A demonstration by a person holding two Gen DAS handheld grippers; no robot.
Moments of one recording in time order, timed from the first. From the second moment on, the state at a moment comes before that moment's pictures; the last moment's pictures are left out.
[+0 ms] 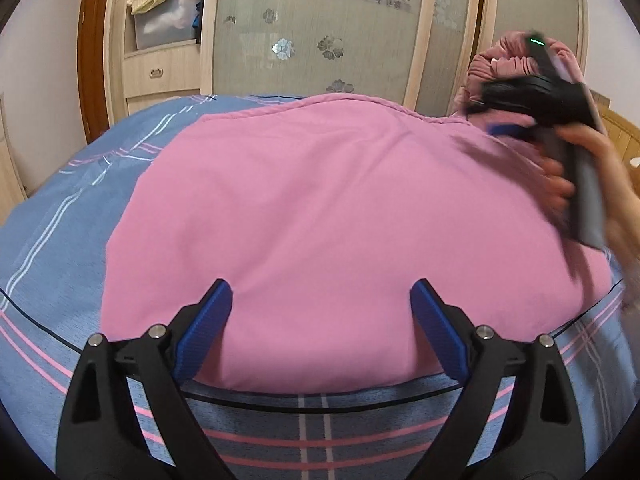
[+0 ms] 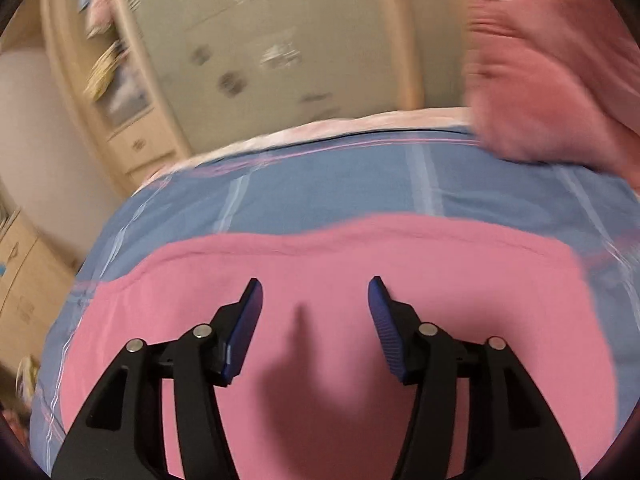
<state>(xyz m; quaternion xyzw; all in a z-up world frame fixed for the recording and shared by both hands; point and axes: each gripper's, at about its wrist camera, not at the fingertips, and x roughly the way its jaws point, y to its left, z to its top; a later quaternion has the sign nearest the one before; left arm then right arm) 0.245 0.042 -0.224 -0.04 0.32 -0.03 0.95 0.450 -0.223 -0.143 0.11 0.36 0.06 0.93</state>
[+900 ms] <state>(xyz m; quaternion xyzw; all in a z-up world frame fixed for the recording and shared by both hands) 0.115 -0.018 -0.112 0.04 0.27 -0.02 0.96 0.139 -0.259 -0.124 0.14 0.33 0.04 0.93</state>
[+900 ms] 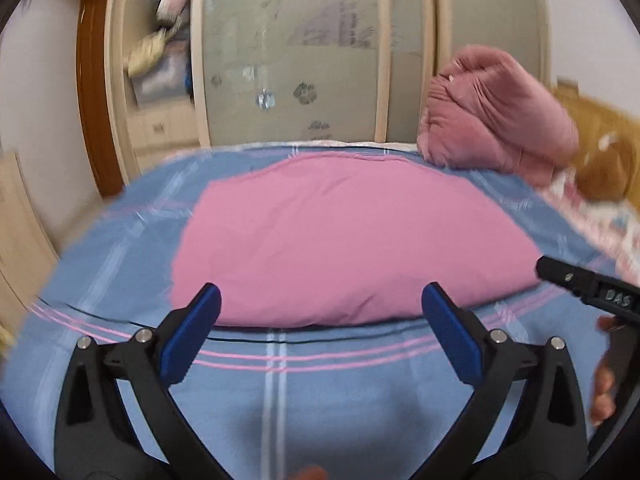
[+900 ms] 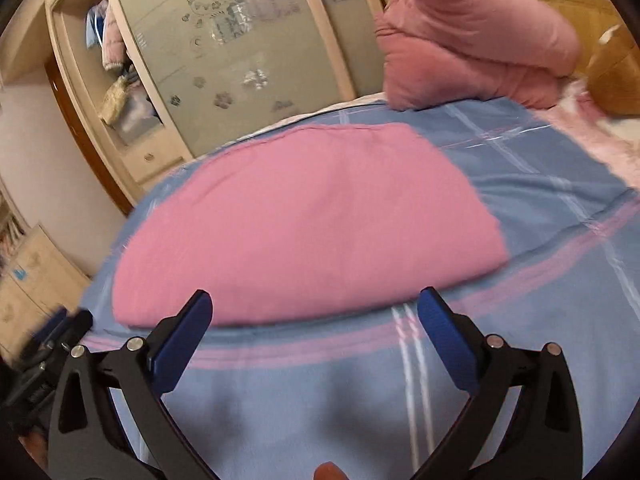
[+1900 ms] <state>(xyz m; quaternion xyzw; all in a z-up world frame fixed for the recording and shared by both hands) 0.046 -0.001 -0.049 -0.02 0.26 -0.03 0.97 0.066 -0.157 -0.075 -0.03 0.28 0.02 0.96</state>
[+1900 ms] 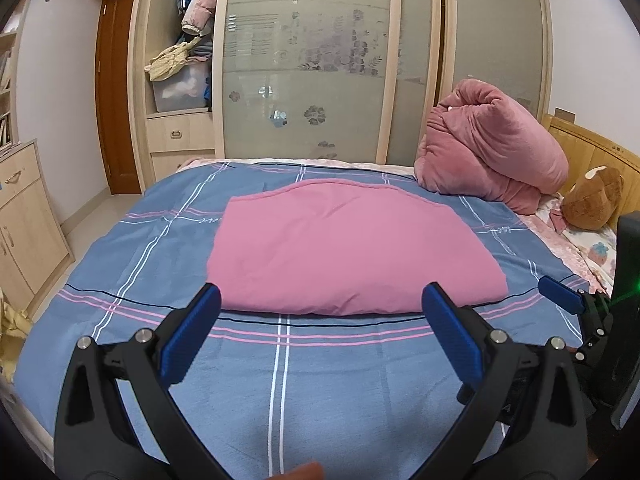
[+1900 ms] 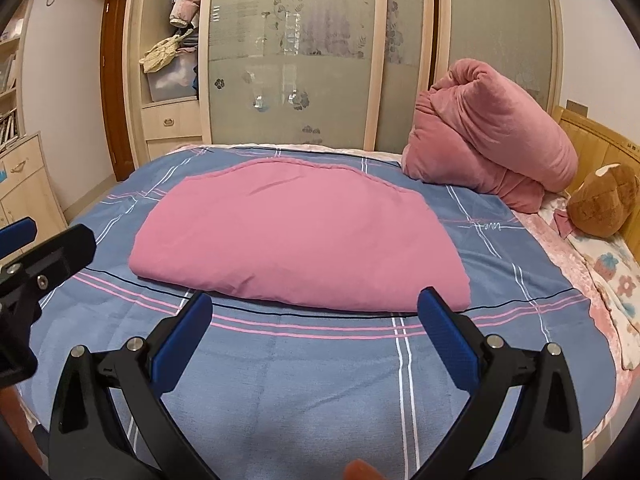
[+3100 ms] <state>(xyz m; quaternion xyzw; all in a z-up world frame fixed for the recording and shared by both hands) 0.047 -0.004 -0.052 -0.01 0.26 -0.03 0.96 0.057 -0.146 -0.076 -0.02 0.29 0.03 0.96</state>
